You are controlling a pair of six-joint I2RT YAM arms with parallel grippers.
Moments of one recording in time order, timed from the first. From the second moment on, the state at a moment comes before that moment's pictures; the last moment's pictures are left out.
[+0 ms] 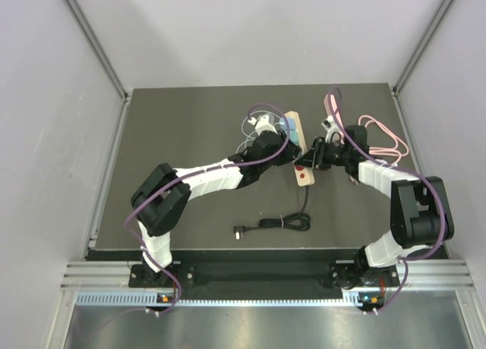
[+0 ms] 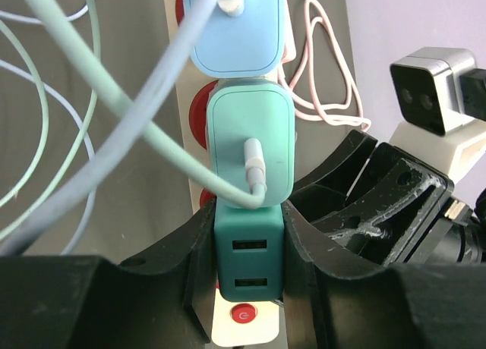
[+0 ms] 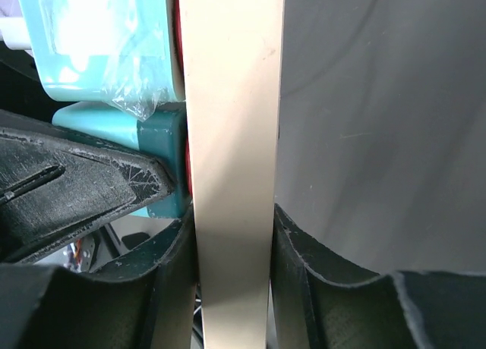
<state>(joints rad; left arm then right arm) -0.85 1.87 1.24 0.26 -0.18 -0.97 0.11 1.55 0.79 0.11 -0.79 0.36</state>
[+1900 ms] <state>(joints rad) -0.85 1.76 1.30 0.02 -0.09 -1.00 0.13 1.39 0.73 0.13 -0.77 0.23</state>
